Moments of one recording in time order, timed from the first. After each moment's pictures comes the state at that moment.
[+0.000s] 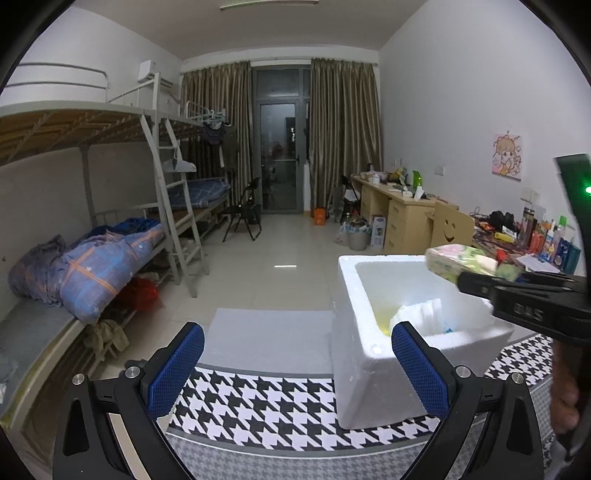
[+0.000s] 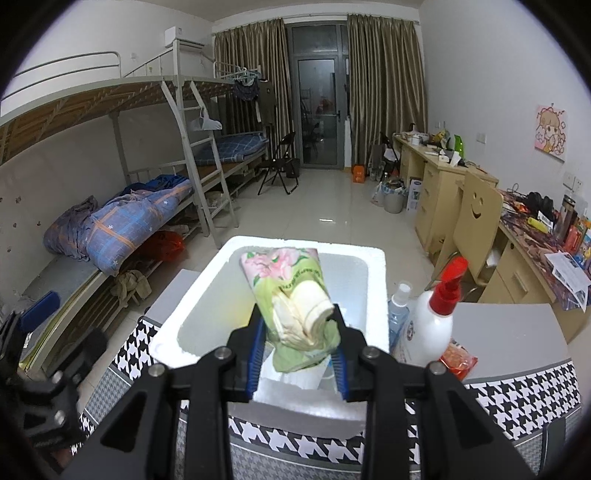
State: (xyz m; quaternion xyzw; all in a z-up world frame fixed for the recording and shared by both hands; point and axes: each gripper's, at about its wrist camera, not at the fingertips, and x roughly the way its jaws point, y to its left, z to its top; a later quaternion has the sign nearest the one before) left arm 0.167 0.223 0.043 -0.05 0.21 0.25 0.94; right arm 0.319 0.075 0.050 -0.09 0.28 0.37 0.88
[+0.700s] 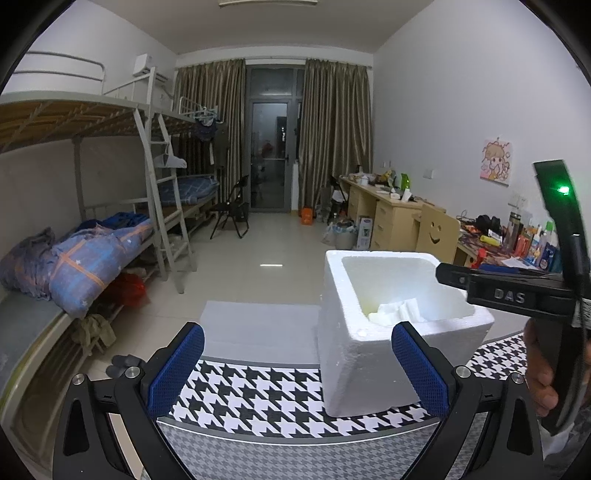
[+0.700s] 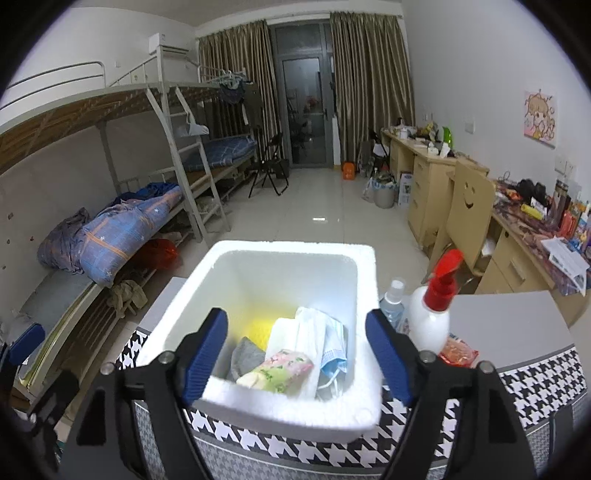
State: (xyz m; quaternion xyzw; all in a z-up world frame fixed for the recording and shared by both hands) left arm 0.150 0.219 0.043 -0.07 0.21 0.22 0.95; right arm 0.312 0.062 0.053 -0.07 0.28 0.35 0.89
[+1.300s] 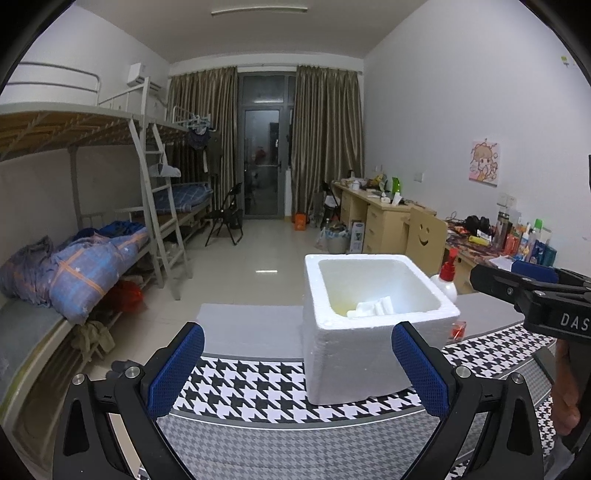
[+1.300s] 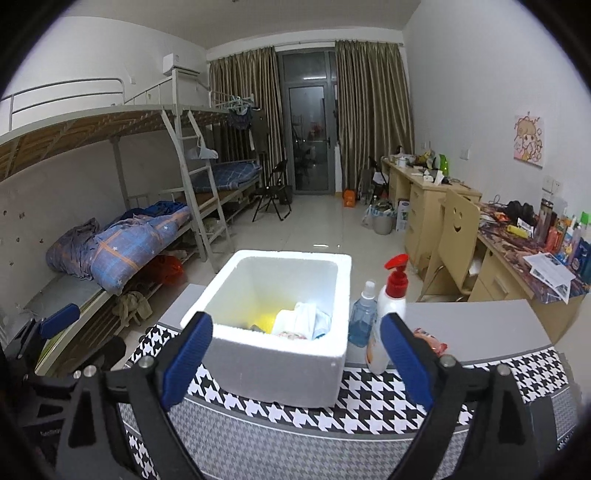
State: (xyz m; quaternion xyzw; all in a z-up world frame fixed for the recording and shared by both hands) left arm 0.127 0.184 0.058 -0.06 0.20 0.21 0.96; right arm 0.256 0.012 0.078 -0.06 0.23 0.36 0.90
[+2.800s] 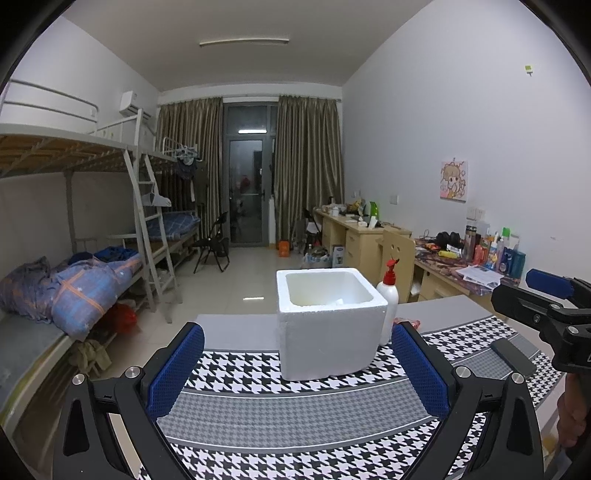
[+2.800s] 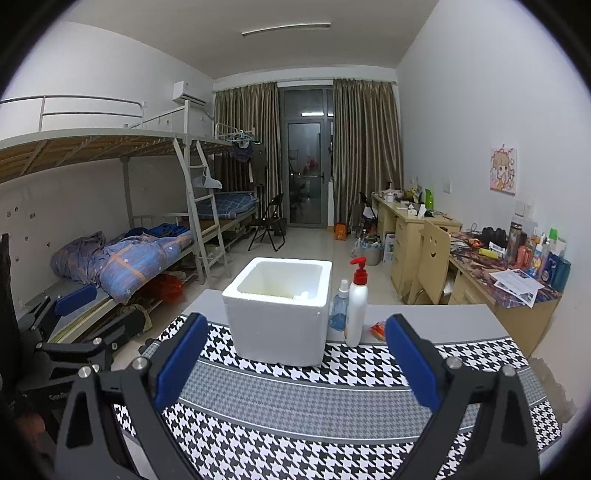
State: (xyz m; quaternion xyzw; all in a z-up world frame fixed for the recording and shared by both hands) left arm 0.035 0.114 0.082 -0.04 0.14 0.18 0.97; right arm 0.140 -0.075 0.089 -0.05 0.16 0.35 0.92
